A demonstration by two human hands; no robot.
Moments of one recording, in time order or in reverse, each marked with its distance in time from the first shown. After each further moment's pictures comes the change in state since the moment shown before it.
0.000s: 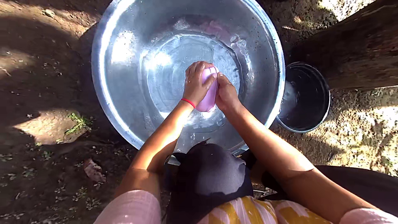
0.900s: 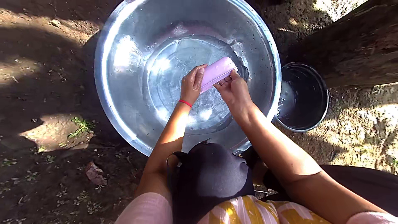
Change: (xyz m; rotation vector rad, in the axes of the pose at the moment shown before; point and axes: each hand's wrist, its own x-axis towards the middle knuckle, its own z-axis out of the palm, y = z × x) left_hand -0.007 -0.012 0.005 -0.117 0.094 0.022; right_hand -0.010 -0.050 0.015 0.375 0.295 0.072
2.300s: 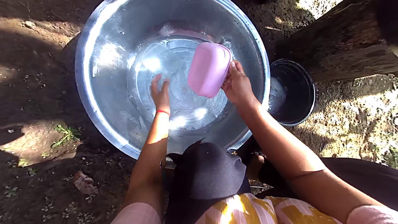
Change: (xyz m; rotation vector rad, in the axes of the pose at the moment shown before) left_hand -0.035 -0.038 -0.033 -0.176 0.296 -0.491; right_hand 0.019 -0.028 -0.041 -0.397 -0.322 -0.213
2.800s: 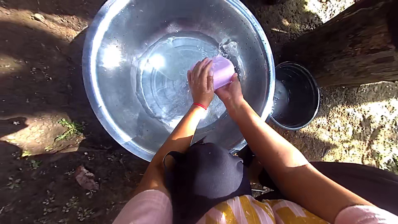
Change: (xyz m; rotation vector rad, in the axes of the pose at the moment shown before) left_hand -0.035 0.070 0.085 0.288 -0.144 0.453; right_hand 0.017 0.038 0.016 0.531 0.342 0.236
